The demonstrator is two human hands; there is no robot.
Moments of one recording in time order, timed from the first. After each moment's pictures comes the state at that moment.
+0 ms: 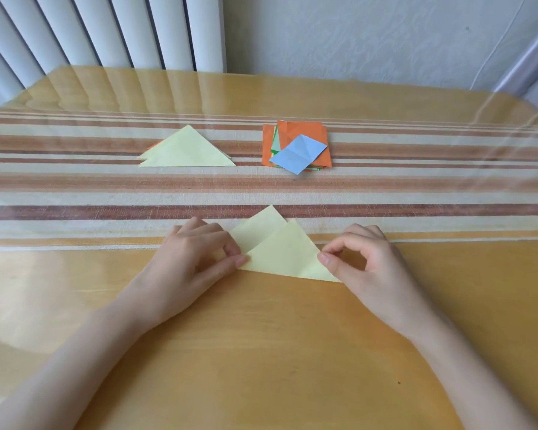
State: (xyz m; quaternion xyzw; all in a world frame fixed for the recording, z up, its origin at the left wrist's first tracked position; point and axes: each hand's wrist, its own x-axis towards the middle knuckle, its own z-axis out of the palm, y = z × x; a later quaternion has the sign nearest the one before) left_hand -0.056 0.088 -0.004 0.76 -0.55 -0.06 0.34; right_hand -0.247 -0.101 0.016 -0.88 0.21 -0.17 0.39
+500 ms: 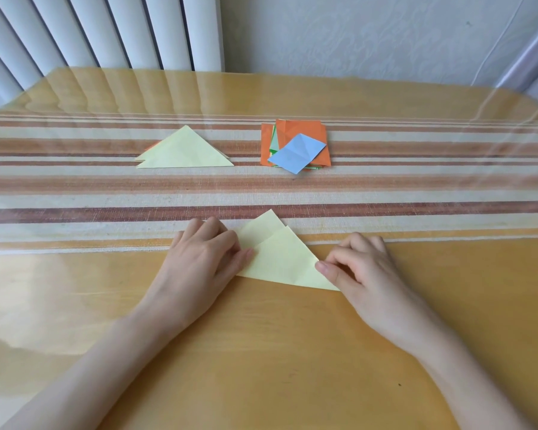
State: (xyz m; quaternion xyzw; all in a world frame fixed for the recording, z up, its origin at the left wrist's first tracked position) left_hand -0.069 0.071 -0.017 0.81 -0.51 0.05 0.30; right_hand -0.252 -0.098 0.011 -0.92 0.24 -0.08 0.30
